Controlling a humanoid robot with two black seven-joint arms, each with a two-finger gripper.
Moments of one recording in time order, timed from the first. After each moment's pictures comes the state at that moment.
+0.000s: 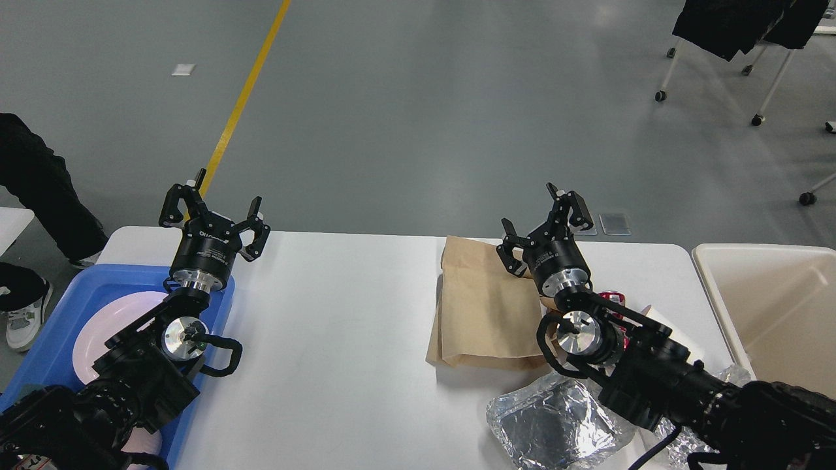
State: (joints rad) left arm -0.74 0.07 -0.78 -0.17 -0.08 -0.66 -0.54; right arm 0.77 -0.04 0.42 0.58 0.25 0.14 0.57
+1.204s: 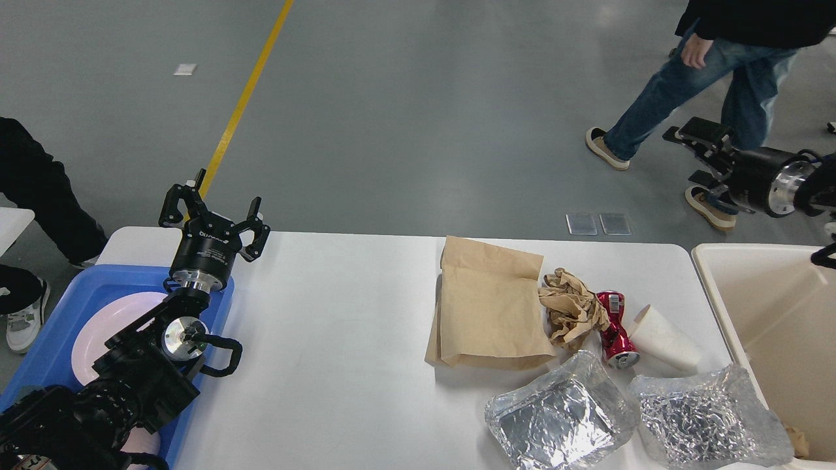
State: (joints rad) left arm -0.74 0.07 -0.78 -0.17 -0.08 -0.66 -0.54; right arm 1.61 -0.61 -1.24 0.90 0.24 0.17 0.57
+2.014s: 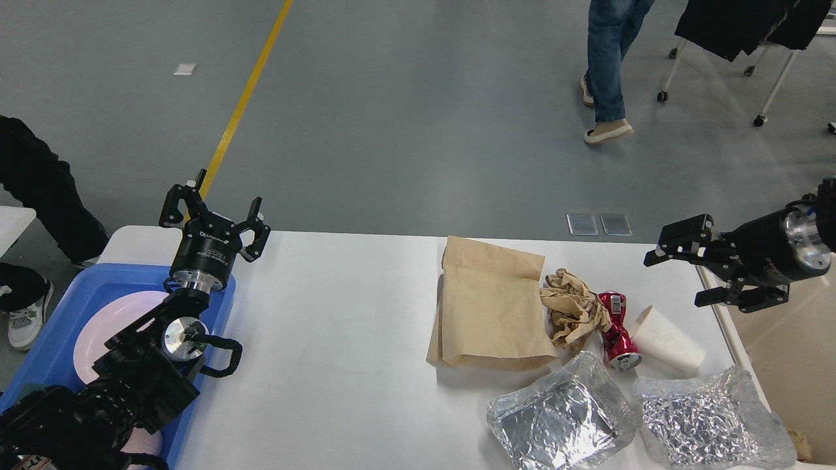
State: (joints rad) left arm -0.74 0.07 -0.78 -0.17 -0.08 -0.66 -0.54; right arm 1.85 -0.67 -1.31 1.25 -0.09 0.63 0.28
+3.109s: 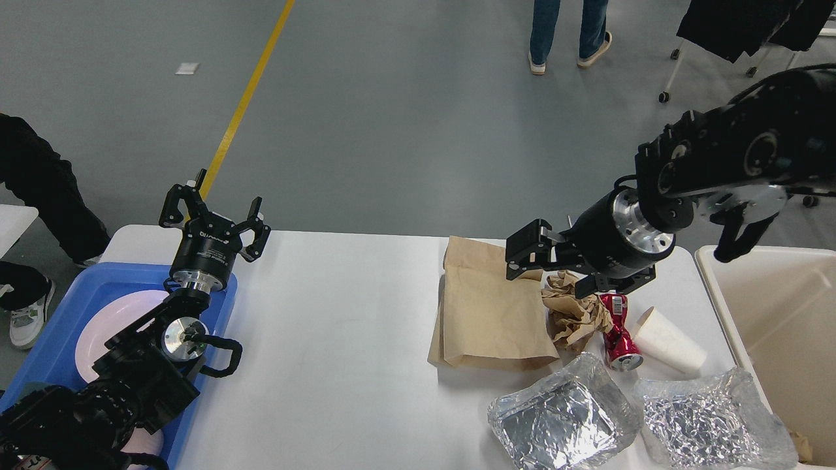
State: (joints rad) left arm -0.74 0.07 -0.78 -0.17 -0.08 -0.66 -0.54; right arm 2.26 -0.08 -1.37 1.64 0.22 0.44 0.20
